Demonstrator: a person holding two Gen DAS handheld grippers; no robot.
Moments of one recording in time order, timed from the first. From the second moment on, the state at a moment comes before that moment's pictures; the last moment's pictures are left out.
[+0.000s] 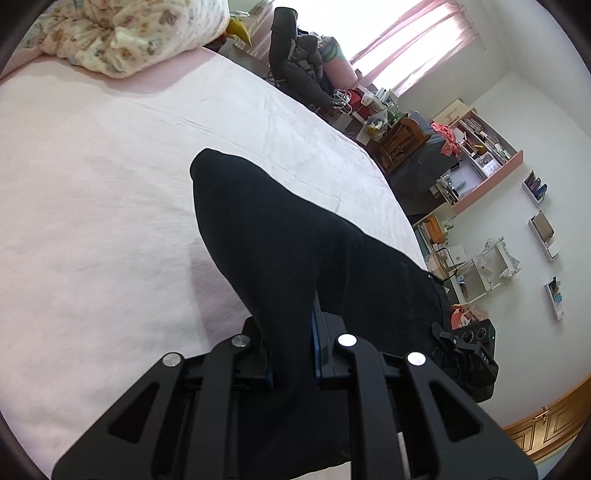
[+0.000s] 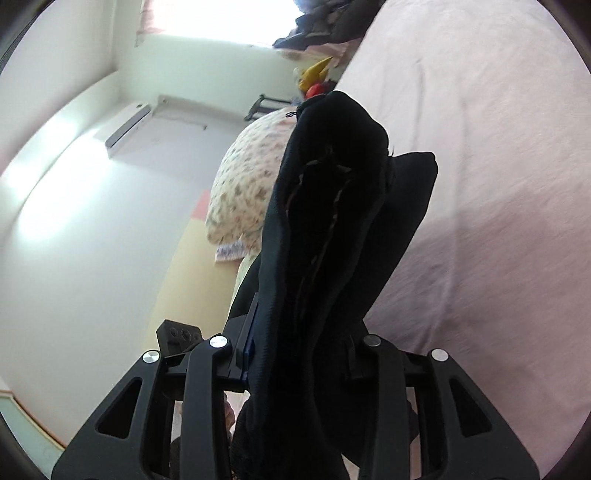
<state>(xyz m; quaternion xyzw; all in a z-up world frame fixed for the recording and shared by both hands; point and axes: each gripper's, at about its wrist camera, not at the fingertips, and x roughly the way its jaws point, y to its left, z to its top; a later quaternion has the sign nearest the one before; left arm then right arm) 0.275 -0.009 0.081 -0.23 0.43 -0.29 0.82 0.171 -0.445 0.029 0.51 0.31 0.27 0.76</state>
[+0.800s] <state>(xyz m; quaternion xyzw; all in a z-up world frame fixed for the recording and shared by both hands) 0.266 0.056 0.058 -0.30 0.36 -0.14 0.87 0.144 -0.487 0.041 0.43 0.27 0.01 0.86</state>
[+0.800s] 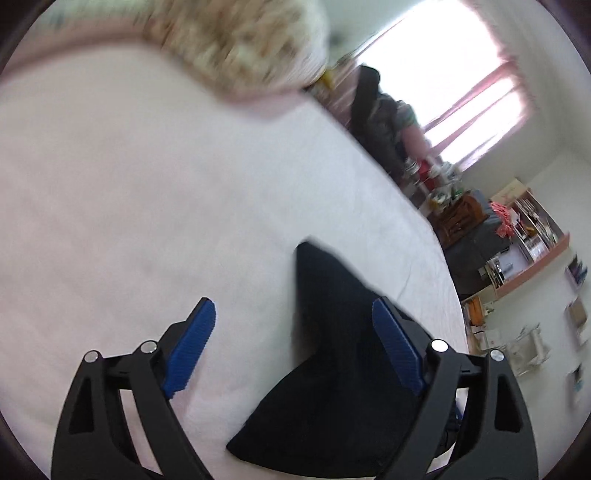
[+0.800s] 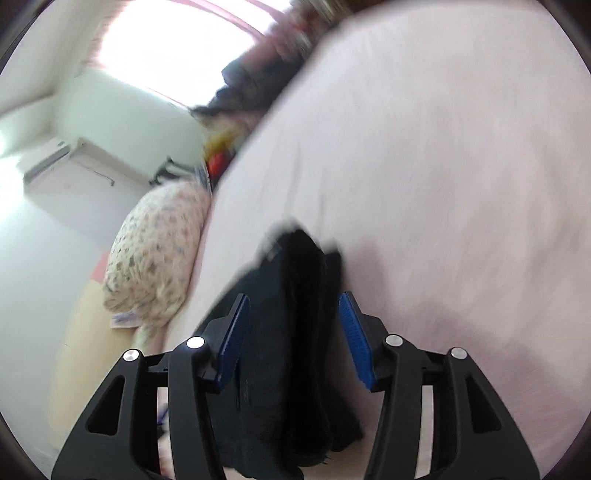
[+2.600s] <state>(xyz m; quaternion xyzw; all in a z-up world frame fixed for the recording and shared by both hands) 0.183 -0.108 0.007 0.01 0.41 -0.19 0.89 0.100 -0.384 0.030 0.30 0.38 0.09 0.87</state>
